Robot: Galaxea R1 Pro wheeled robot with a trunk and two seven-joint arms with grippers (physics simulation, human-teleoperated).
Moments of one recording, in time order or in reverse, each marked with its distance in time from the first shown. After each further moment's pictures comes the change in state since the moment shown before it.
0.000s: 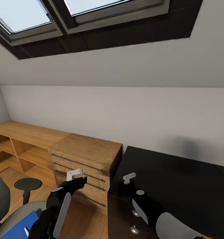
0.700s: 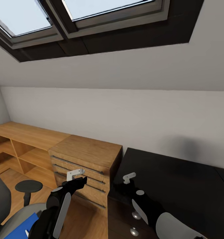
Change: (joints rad) left arm 0.000 0.000 -0.001 0.000 0.000 0.000 0.000; right arm 0.000 0.000 0.000 0.000 0.000 -0.009 0.000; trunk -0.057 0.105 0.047
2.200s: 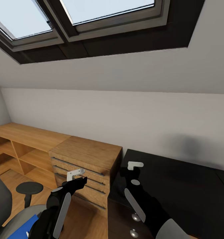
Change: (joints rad) left arm 0.000 0.000 0.000 0.003 0.003 0.000 0.000; right arm 0.111 0.000 0.003 -0.556 -0.144 0.225 -0.596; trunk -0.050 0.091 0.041
